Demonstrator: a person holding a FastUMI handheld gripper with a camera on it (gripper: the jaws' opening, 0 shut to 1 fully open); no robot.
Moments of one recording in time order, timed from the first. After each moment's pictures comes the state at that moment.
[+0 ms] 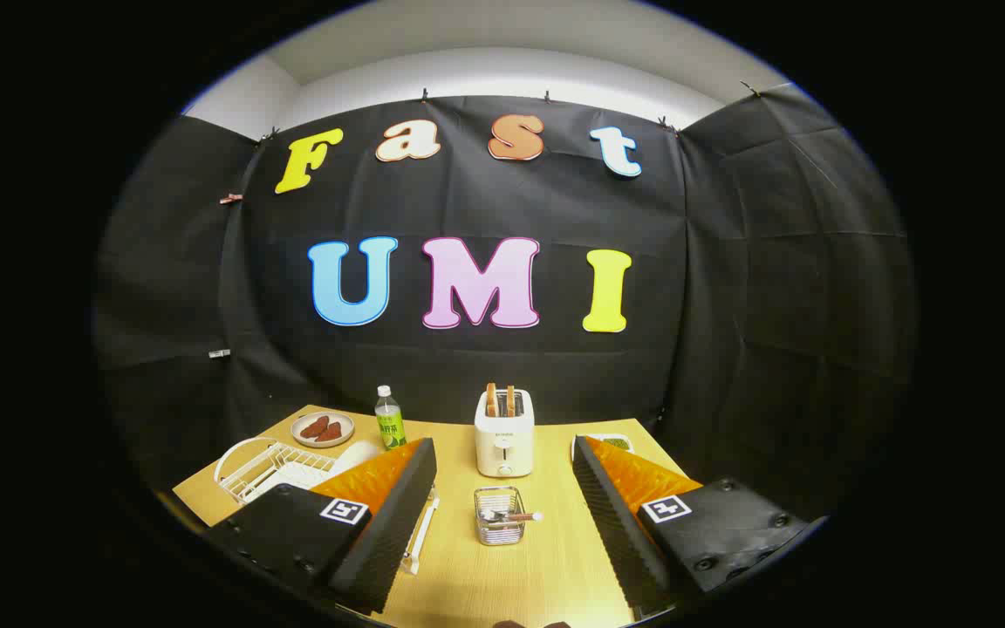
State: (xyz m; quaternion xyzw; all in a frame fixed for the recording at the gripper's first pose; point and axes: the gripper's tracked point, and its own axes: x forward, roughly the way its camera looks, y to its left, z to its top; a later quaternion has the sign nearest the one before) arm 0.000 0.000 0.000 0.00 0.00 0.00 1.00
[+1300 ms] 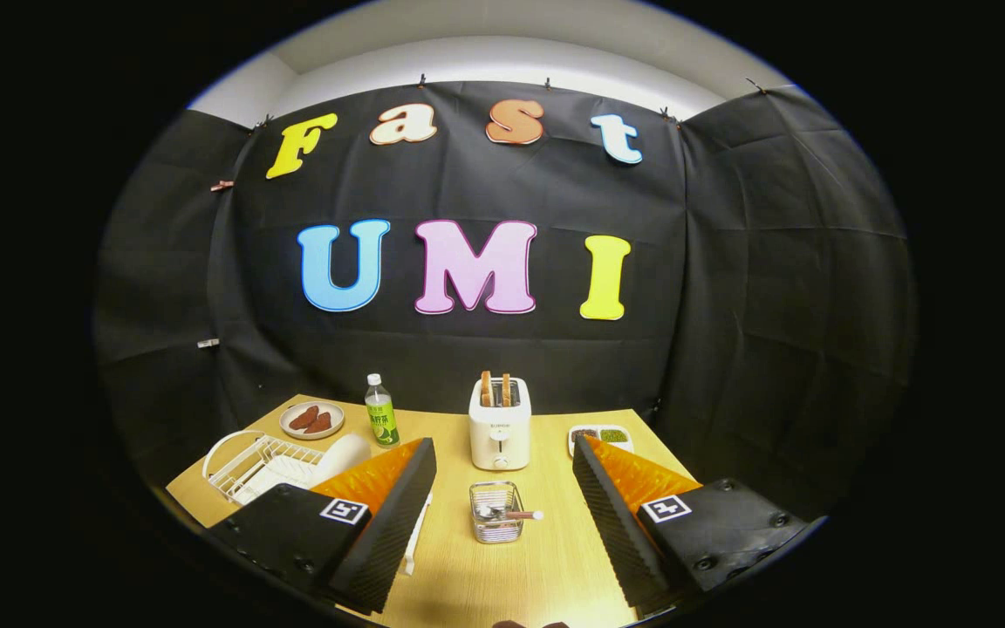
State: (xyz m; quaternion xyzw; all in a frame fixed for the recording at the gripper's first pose) arm 0.031 0.014 -0.010 -0.01 0.02 0.00 1.00
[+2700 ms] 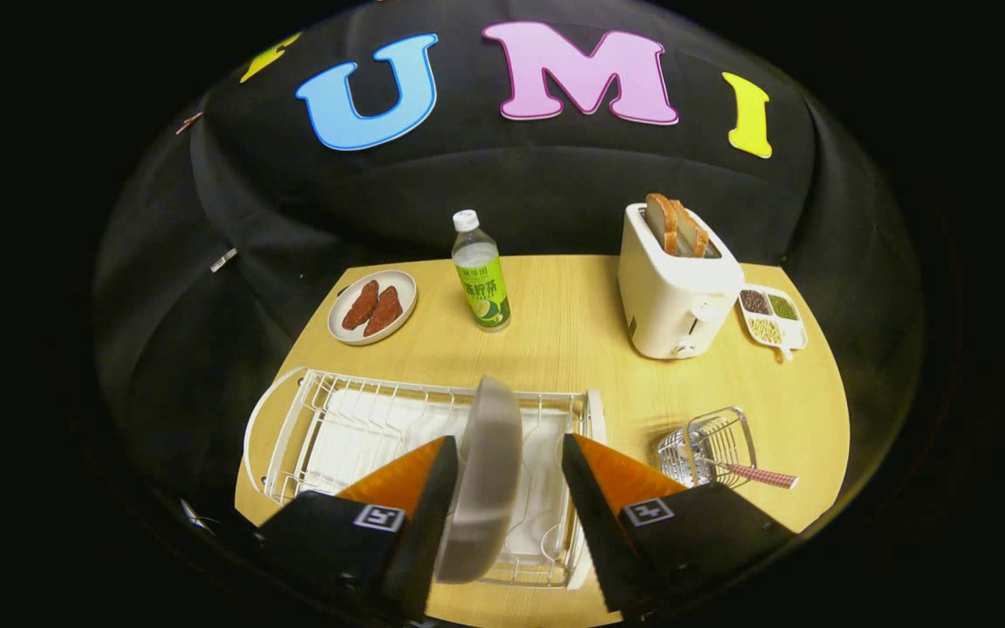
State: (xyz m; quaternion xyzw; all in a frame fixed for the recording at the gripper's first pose) arm 0.178 0.217 -0.162 0.04 0.37 0.09 0.92
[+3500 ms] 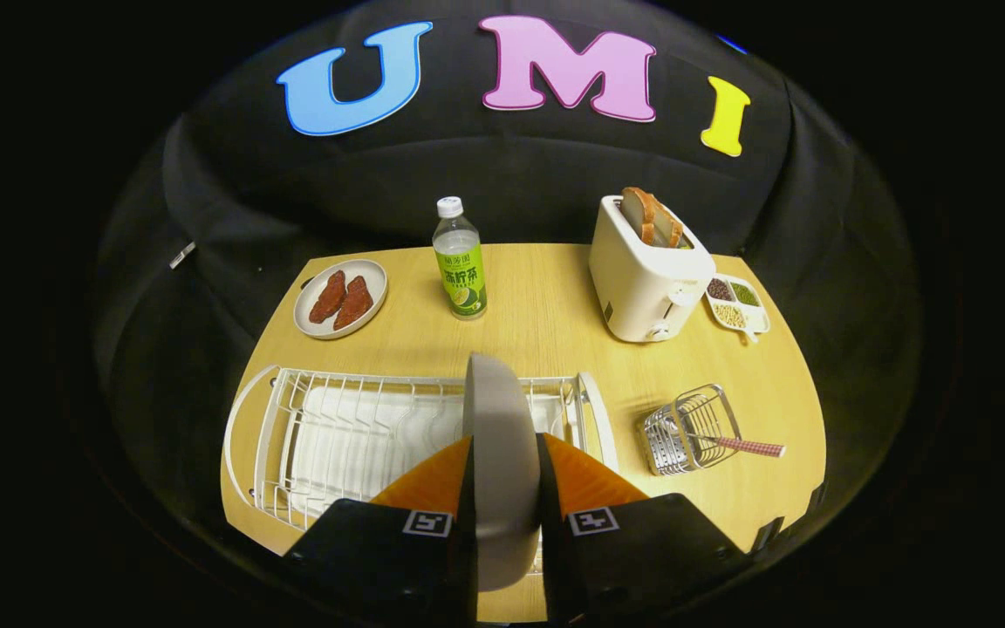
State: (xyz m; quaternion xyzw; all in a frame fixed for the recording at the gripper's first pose) arm 0.172 0.232 -0.150 0.00 0.37 0.00 0.93
